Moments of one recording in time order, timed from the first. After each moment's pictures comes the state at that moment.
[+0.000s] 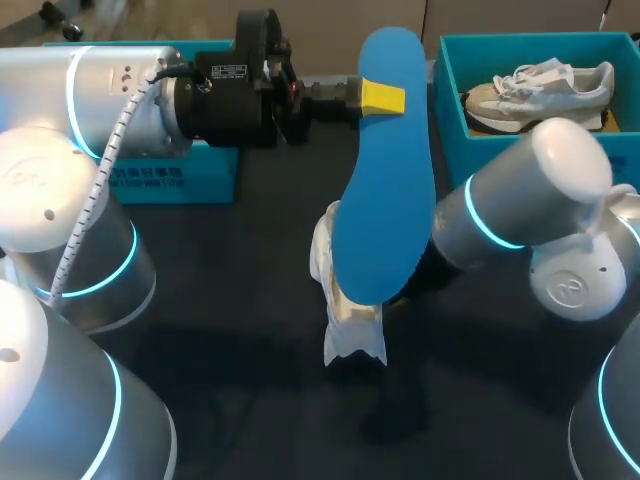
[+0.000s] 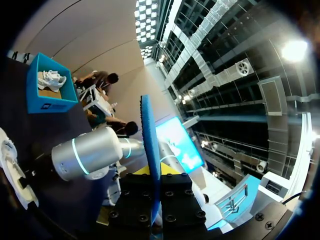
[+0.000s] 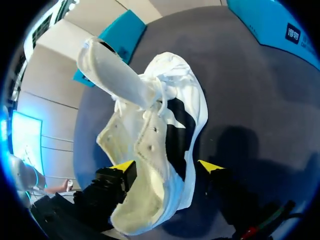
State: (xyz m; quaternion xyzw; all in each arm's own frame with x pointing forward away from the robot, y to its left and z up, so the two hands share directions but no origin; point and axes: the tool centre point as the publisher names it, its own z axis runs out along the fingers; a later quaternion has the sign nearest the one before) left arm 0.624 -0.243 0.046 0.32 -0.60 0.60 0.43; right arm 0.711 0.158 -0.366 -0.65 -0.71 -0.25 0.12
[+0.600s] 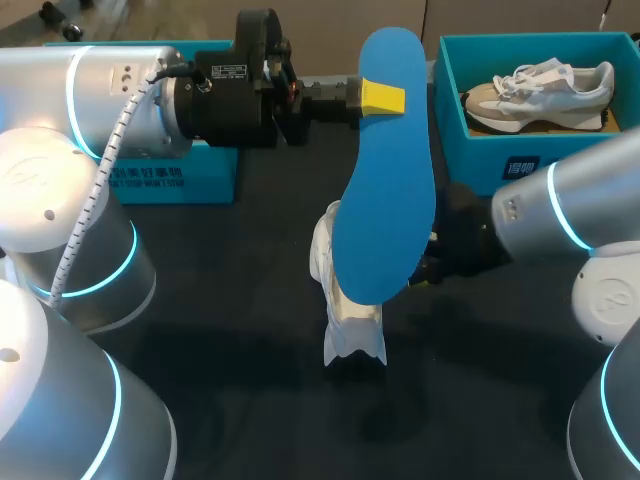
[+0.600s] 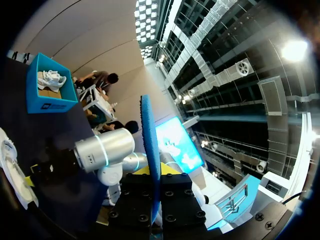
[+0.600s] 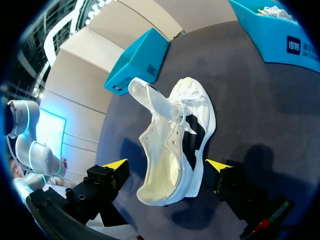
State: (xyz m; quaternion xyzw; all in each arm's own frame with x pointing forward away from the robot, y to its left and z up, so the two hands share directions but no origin) left arm 0.624 -0.243 0.046 0.32 -0.60 0.60 0.43; right arm 0.703 0.135 -0.308 -0.61 -0.70 -0.34 0.15
